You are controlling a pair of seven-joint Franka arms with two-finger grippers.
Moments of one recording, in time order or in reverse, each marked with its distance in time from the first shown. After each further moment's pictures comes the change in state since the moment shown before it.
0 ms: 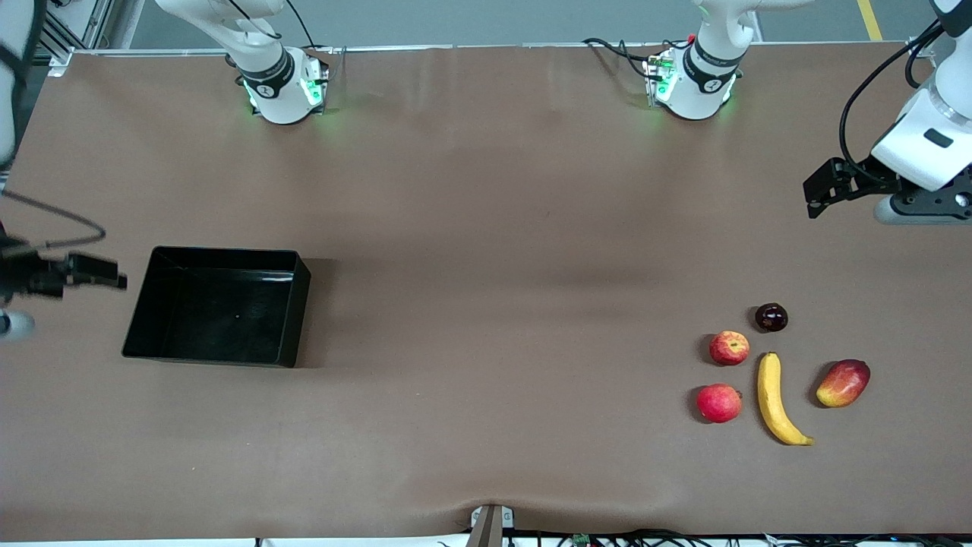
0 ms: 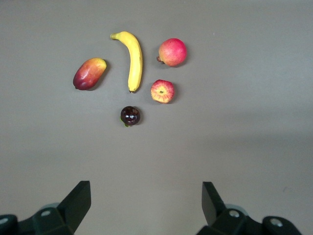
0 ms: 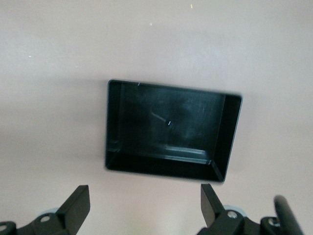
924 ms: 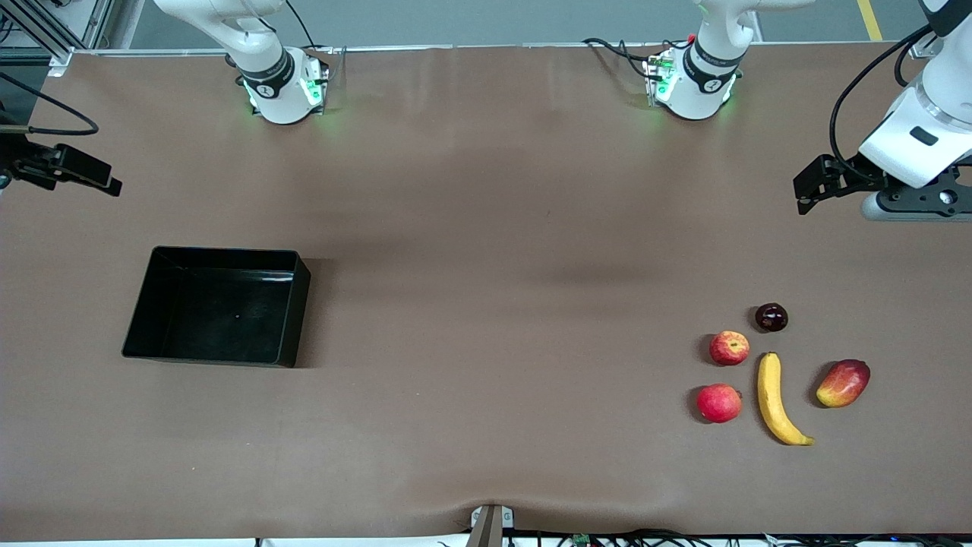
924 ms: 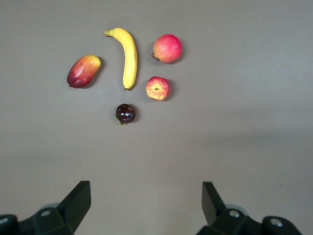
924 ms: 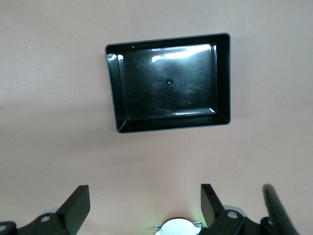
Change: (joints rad) left arm -0.008 -0.003 0.001 -0.019 -0.008 0.005 0.000; right arm 0.025 -0.324 -0.014 -0.339 -0.009 0.019 0.153
